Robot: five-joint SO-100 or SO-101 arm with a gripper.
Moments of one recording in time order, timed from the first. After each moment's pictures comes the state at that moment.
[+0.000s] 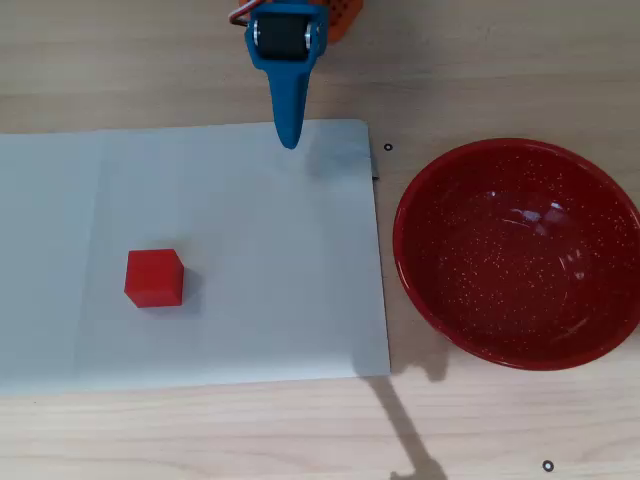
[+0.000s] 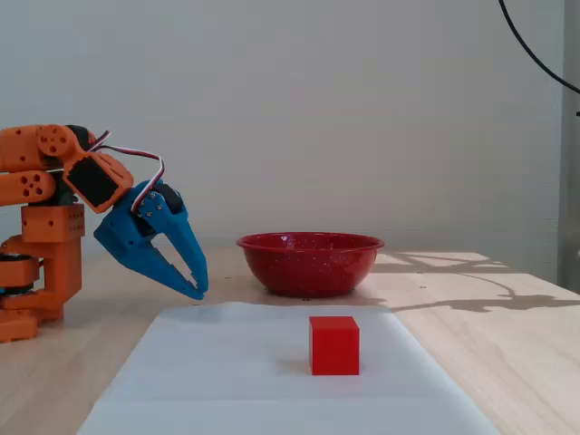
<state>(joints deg) -0.9 187.4 179.1 52.9 -11.8</state>
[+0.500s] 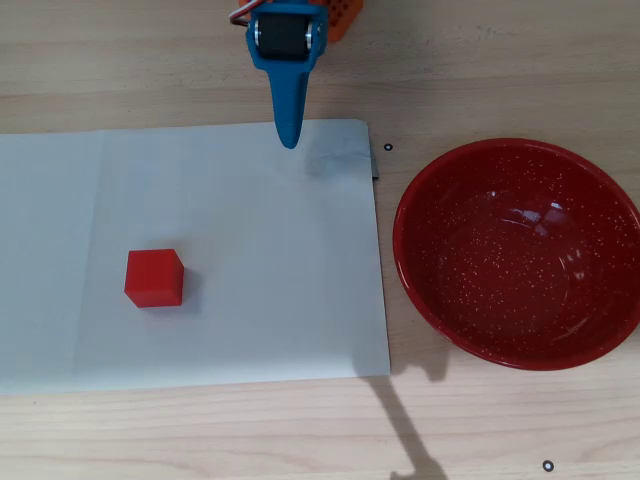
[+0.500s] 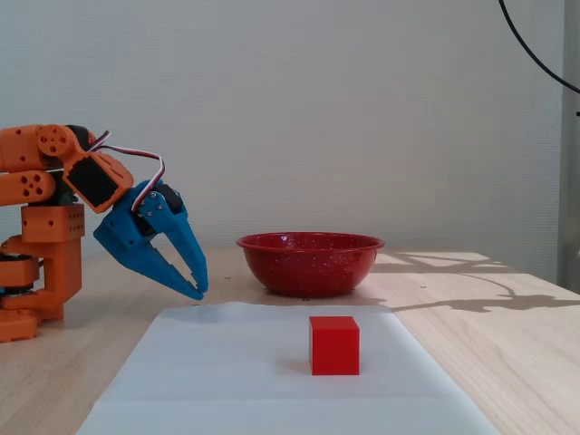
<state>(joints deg) -0.9 187.4 179.1 53.7 -10.1</state>
